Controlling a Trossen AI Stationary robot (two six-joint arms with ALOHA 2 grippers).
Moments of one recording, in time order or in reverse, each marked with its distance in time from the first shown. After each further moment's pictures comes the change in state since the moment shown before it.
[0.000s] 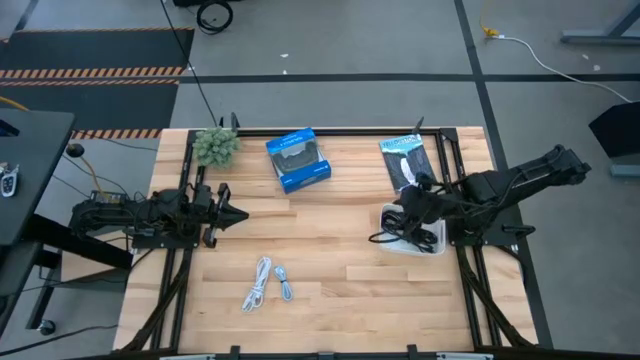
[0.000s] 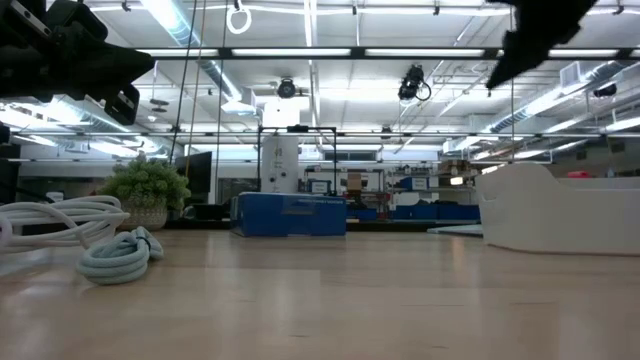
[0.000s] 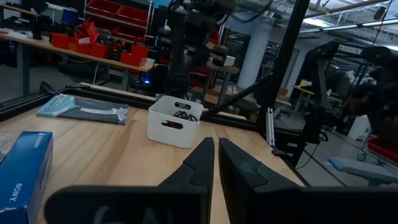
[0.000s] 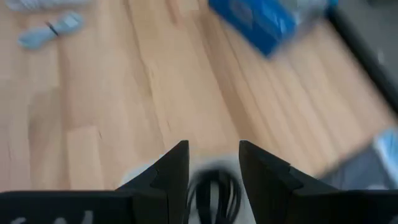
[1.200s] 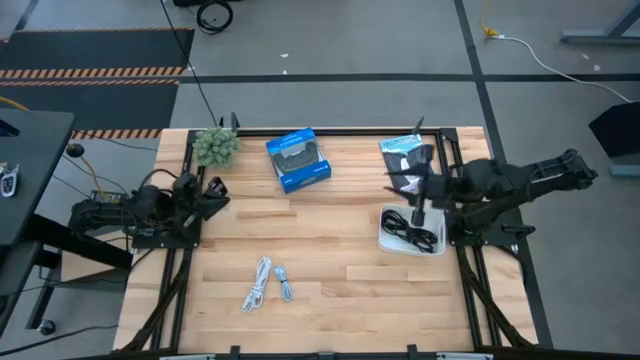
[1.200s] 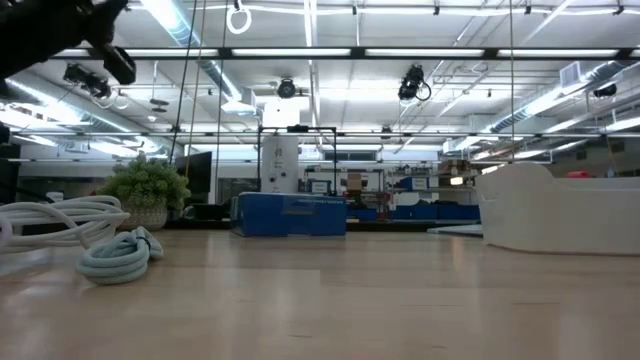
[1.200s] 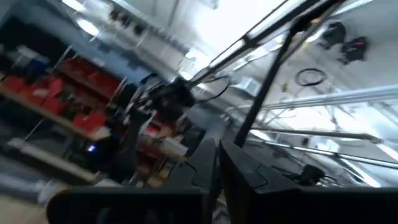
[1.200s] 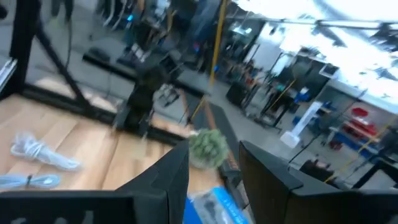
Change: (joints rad) left arm -0.010 0.021 0.000 0.437 -0.048 -0.336; right arm -0.057 -0.215 -0.096 0.798 -0.024 -0.899
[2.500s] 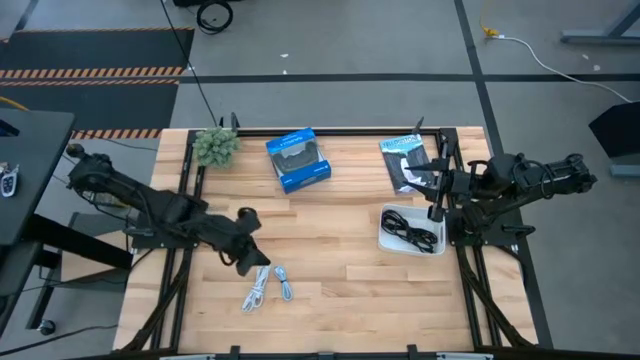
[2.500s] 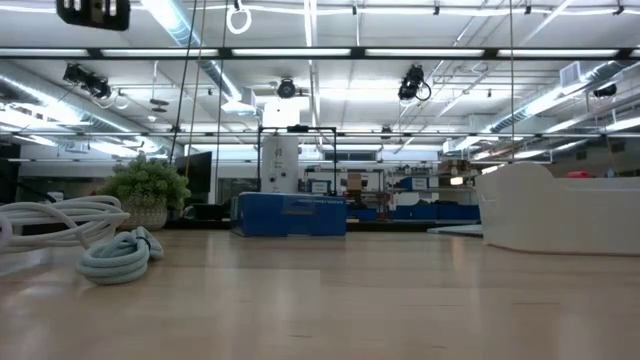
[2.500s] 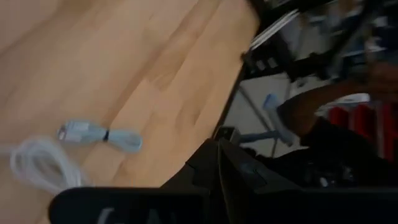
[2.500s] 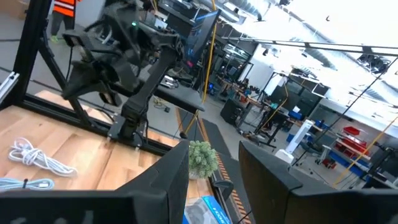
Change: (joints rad) left arm -0.409 1.054 0.957 -1.040 -0.016 -0.607; right arm 0.005 -0.194 -0.079 -0.022 -0.026 -0.058
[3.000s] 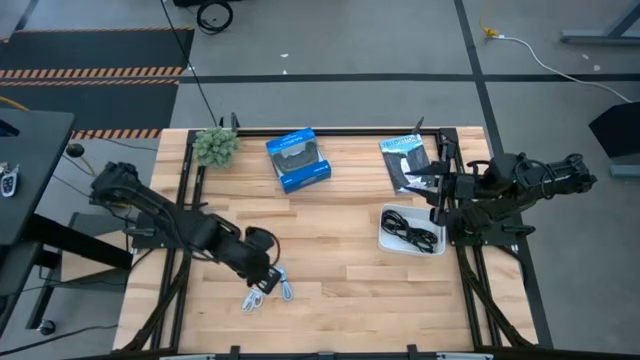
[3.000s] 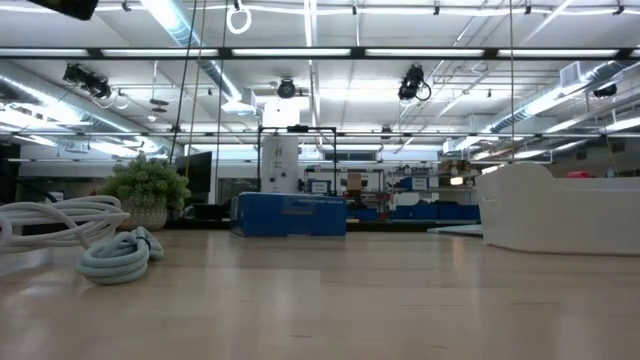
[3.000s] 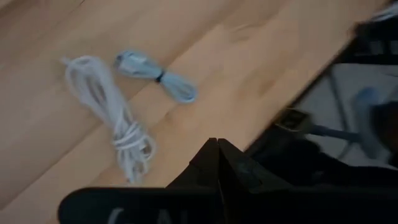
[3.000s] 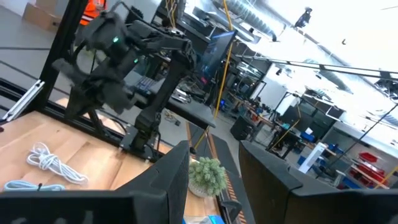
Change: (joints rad) left arm -0.060 0.343 0.309 -0.399 0.023 -0.240; right arm -0.001 0.000 0.000 0.028 -0.098 -0.051
